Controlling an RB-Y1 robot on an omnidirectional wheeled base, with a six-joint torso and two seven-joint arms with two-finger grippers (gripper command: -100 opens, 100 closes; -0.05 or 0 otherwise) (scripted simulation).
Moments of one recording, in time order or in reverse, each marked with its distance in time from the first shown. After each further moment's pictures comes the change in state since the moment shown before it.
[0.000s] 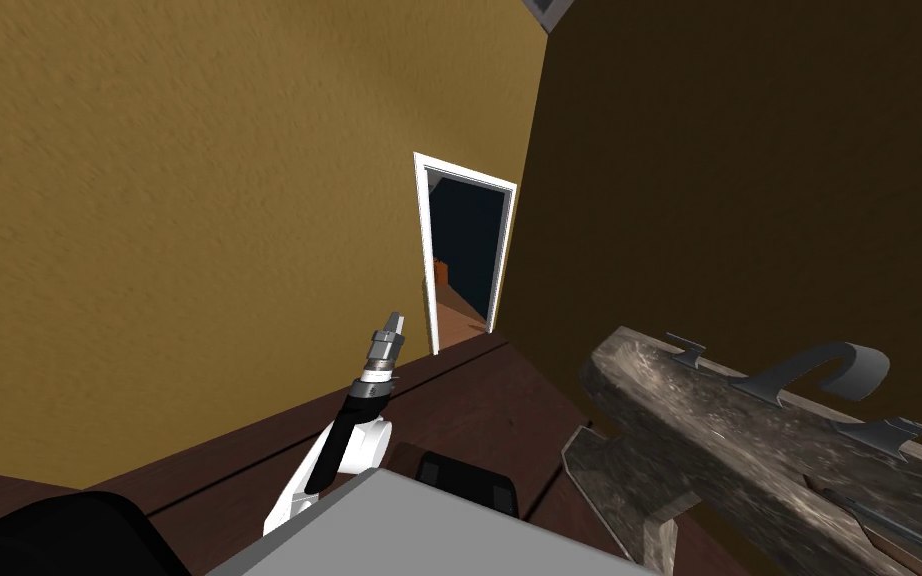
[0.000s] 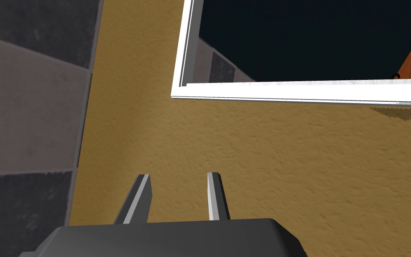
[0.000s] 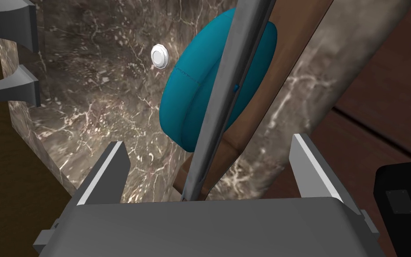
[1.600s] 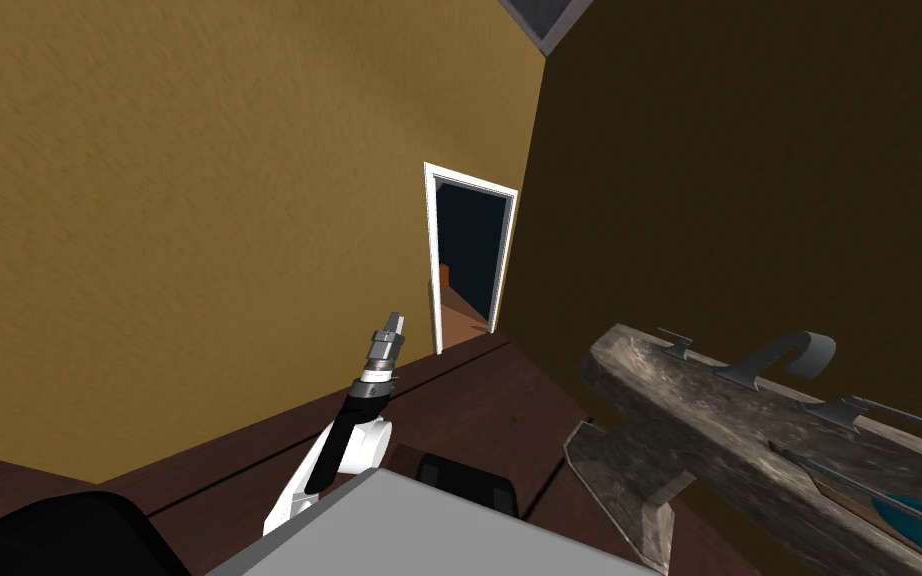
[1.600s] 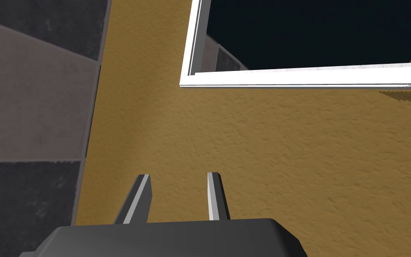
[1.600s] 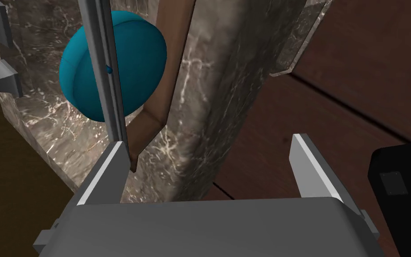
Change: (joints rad) left arm 0.000 0.000 0.000 0.000 0.000 0.000 0.000; right arm 0.191 0.077 -0.224 -0.004 -0.072 -0.063 0.126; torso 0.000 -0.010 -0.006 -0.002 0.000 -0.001
